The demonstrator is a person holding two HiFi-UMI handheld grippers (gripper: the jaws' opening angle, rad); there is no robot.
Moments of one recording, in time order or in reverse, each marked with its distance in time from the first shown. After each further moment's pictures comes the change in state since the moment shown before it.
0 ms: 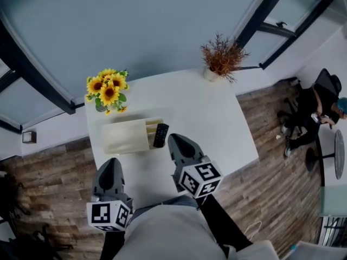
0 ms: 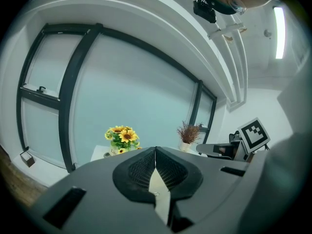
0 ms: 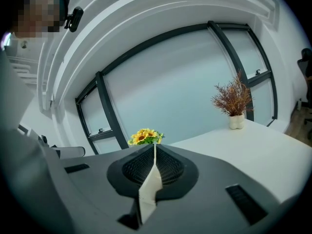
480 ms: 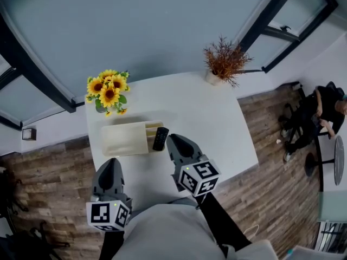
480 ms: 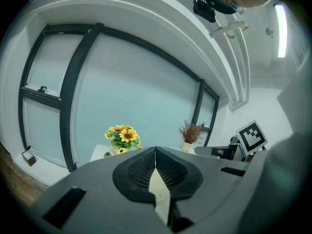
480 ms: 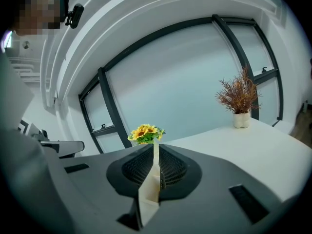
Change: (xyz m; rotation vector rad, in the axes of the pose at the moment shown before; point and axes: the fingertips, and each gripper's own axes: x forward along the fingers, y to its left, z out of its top) left arm 0.012 0.000 -0.001 -0.007 0.000 0.022; right arm 0.018 -0.012 -0.008 -0.026 0.051 0.043
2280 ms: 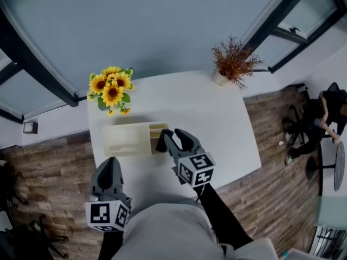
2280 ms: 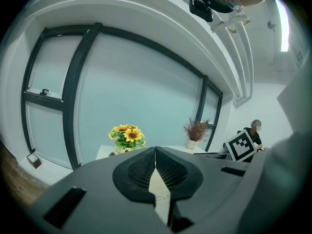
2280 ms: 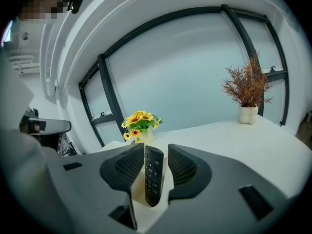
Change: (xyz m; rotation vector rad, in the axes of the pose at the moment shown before) left arm 0.012 0.014 0.002 0.024 0.026 0.042; right arm 0.045 -0.027 -0.032 -0.071 0.108 0.009
